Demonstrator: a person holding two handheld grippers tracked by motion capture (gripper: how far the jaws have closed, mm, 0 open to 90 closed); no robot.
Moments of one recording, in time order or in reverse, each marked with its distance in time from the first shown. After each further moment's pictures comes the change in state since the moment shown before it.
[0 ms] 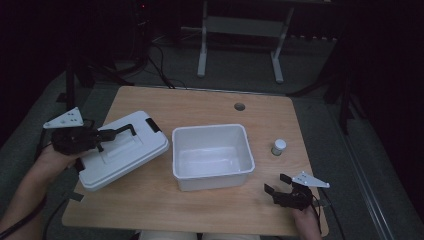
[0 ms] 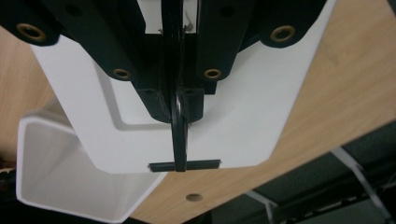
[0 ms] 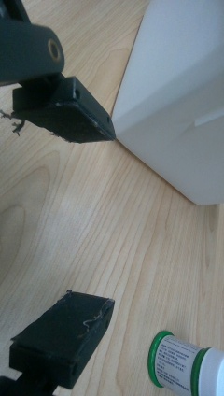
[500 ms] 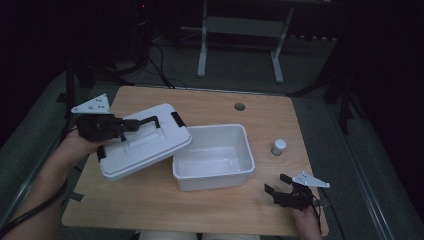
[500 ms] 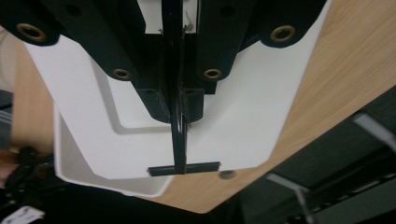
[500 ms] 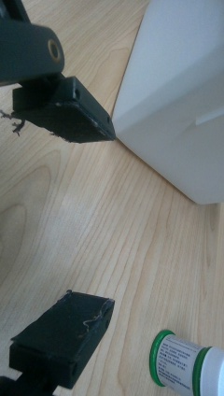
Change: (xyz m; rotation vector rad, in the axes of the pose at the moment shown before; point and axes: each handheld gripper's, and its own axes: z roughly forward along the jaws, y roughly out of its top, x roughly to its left) left arm -0.022 0.065 0.029 0.011 -0.089 0.099; right arm -0.001 0.000 0.000 -0.001 0.001 0.004
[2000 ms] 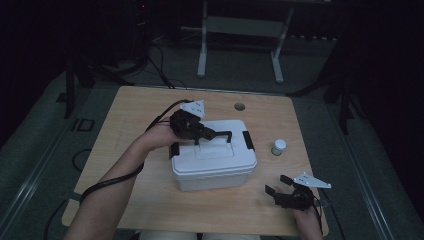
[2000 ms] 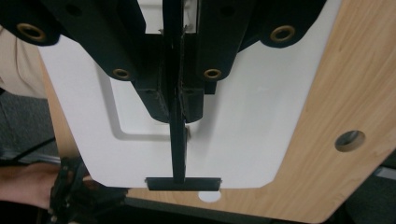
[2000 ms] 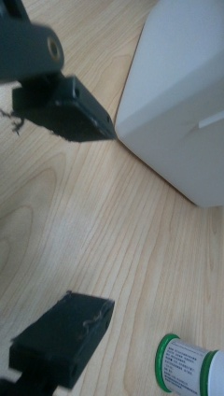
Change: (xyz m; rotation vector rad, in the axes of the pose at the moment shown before) left arm -0.060 0.091 0.183 0.134 -0.321 0.207; right arm -0.003 -0.003 -0.002 0.000 0.023 0.014
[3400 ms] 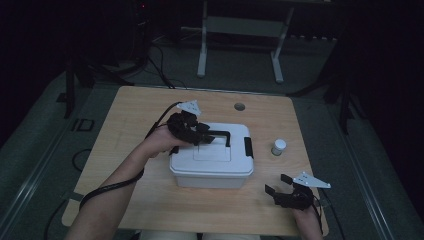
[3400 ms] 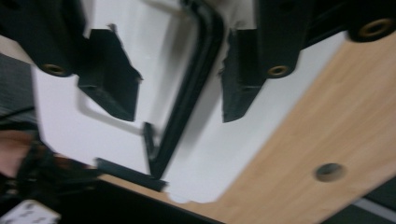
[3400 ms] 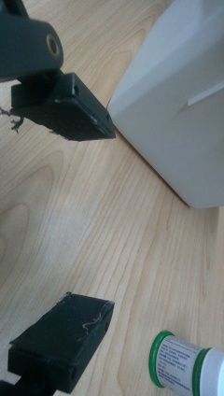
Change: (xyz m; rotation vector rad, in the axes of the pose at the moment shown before) left arm 0.006 -0.021 0.012 -0.021 0.042 -0.192; right arm 0.002 0.002 0.000 -0.002 -0.014 -0.022
